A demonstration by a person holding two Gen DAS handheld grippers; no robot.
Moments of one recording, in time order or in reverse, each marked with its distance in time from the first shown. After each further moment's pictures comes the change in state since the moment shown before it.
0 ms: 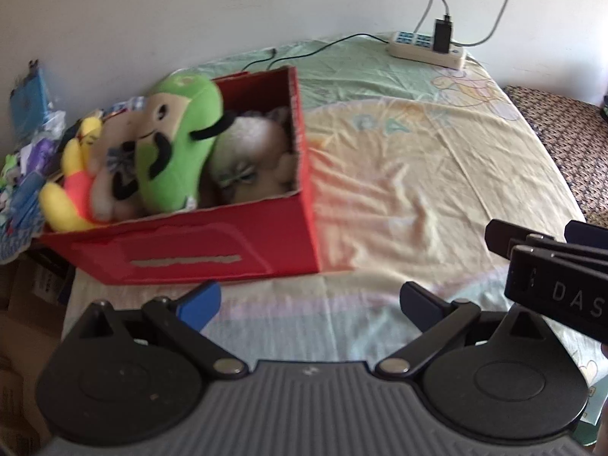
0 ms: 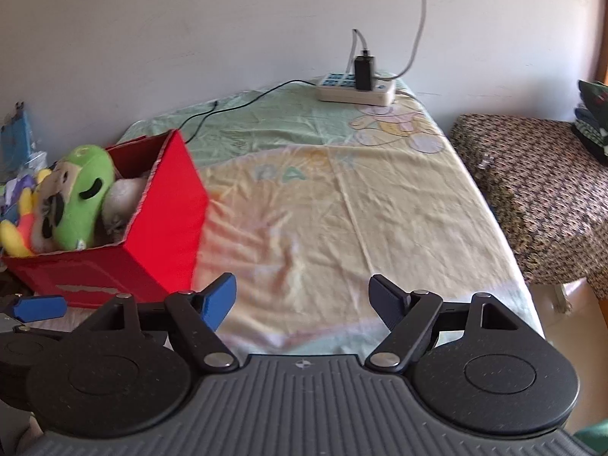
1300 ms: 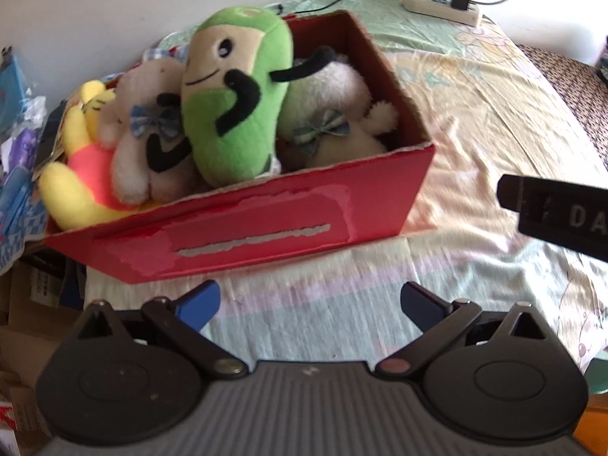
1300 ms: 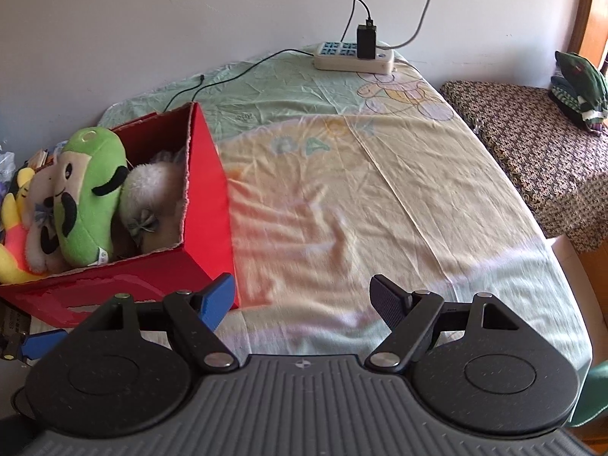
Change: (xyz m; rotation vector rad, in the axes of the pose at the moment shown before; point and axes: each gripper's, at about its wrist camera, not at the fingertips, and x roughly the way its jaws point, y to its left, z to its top) left arm 0.040 0.080 0.000 0.101 0.122 -0.075; right arm 0.025 0.087 0.005 0.103 0.103 -0.160
